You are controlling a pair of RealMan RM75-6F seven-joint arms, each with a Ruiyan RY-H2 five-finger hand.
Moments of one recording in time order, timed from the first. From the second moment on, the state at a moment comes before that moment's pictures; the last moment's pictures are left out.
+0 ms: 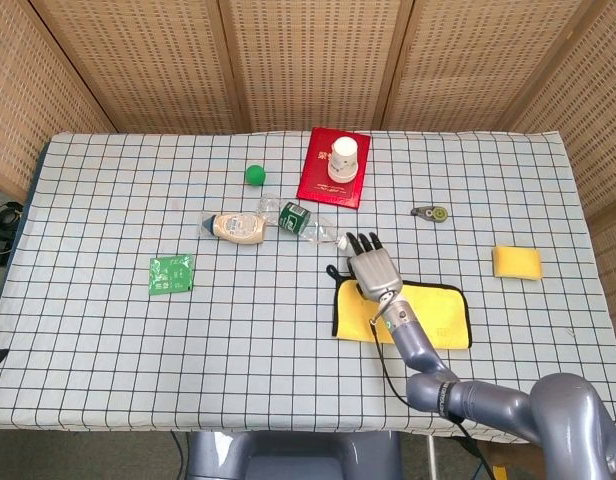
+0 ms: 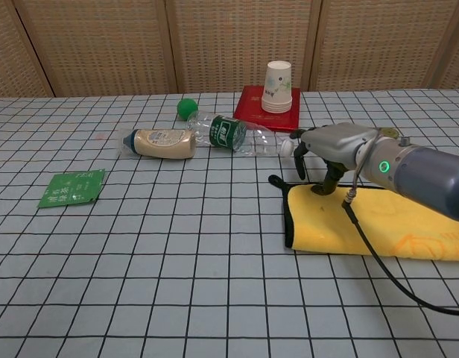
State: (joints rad) left arm -0.02 -1.00 -0.09 -1.65 1.35 1.46 -0.13; right arm 0.89 -1.74 0.18 -1.22 -0.82 0.89 -0.60
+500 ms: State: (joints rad) left arm -0.01 -1.00 -0.08 -1.65 1.38 1.47 -0.13; right arm 0.84 -1.59 0.21 -1.42 -0.96 1.01 -0.51
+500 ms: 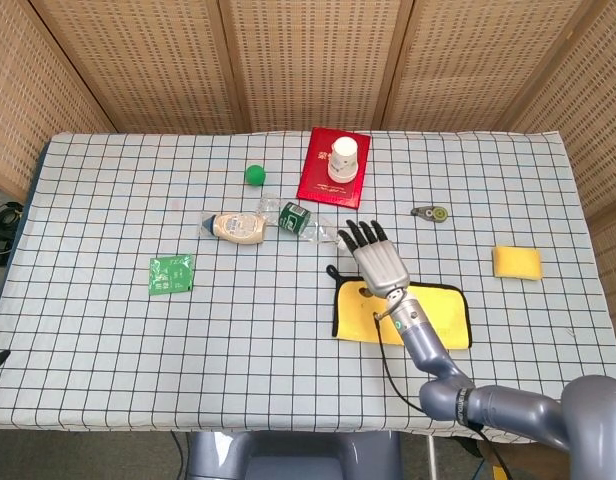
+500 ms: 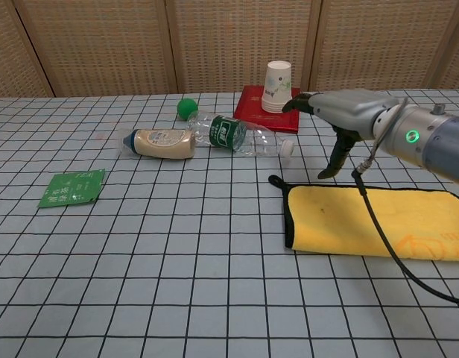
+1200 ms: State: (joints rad) left arm 0.01 -1.00 -0.06 -1.67 1.43 1.54 -0.13; right arm 0.38 -1.18 0.02 -1.54 -1.49 1.52 0.02
